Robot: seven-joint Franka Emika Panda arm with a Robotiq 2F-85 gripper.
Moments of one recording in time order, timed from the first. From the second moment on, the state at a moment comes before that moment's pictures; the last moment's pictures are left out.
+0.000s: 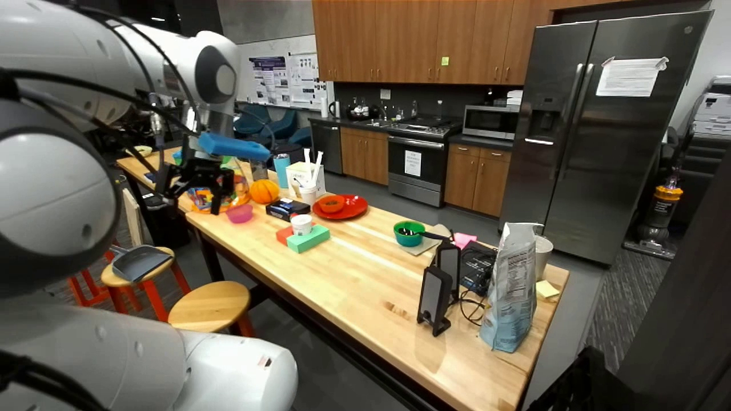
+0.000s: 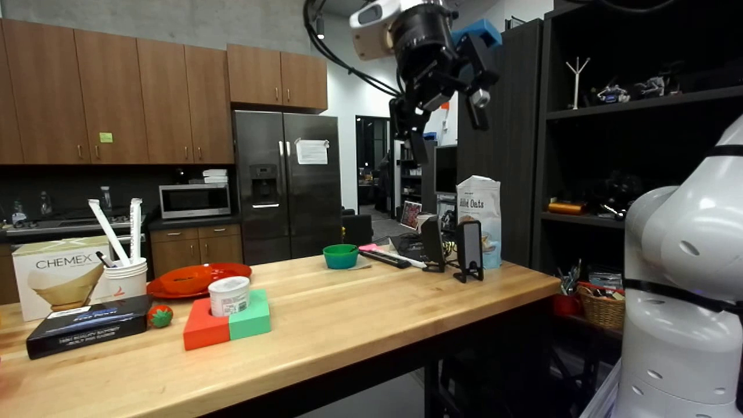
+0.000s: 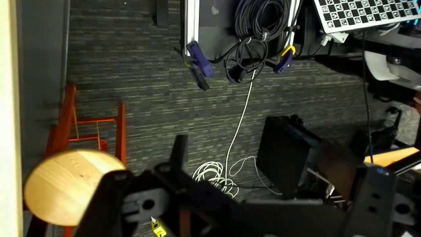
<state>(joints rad) 0.31 -0.63 0.23 -2.20 0.41 1.31 -1.02</state>
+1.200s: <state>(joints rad) 0.39 -0.53 0.29 -2.21 0.30 1.43 -0.67</state>
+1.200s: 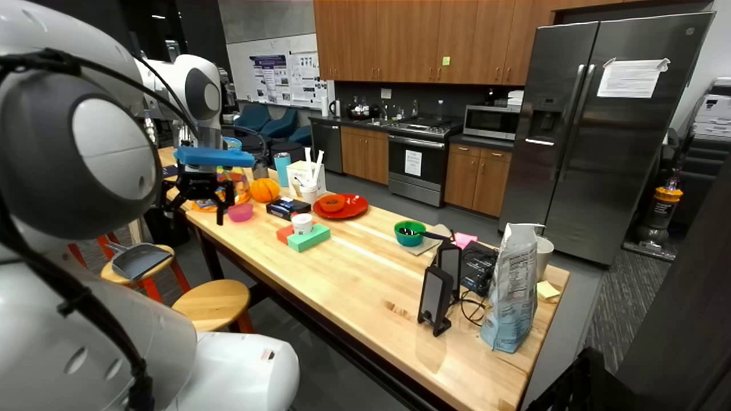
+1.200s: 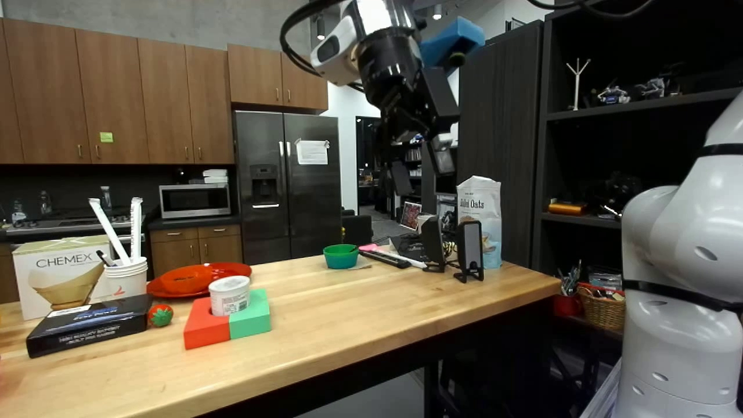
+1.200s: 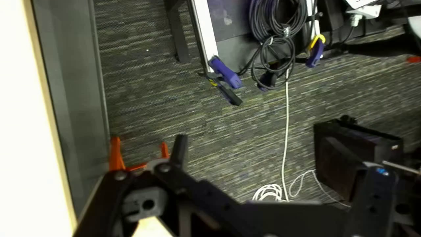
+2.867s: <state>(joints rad) 0.34 -0.69 0.39 -2.39 0.20 1.61 0.30</state>
